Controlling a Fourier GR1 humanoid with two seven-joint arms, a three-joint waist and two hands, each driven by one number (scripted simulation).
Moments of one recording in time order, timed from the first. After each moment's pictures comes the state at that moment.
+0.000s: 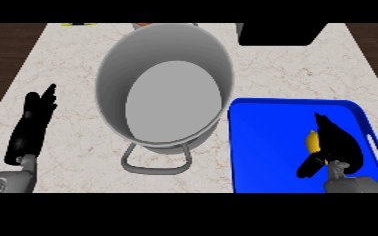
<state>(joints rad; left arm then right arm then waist) -0.09 0.40 0.02 -1.43 -0.06 0.18 0.37 -0.06 -0.31 0.09 -1.49 0.87 0.28 0.77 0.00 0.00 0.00</state>
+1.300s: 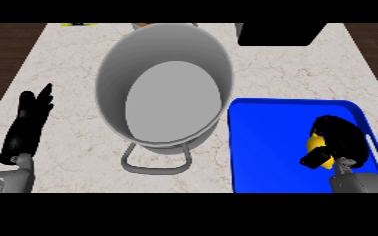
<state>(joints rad) -0.09 0.33 0.13 -1.44 -0.14 0.08 0.38 -0.08 -0.33 0.05 -1.40 1.05 0.15 0.53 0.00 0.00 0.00</state>
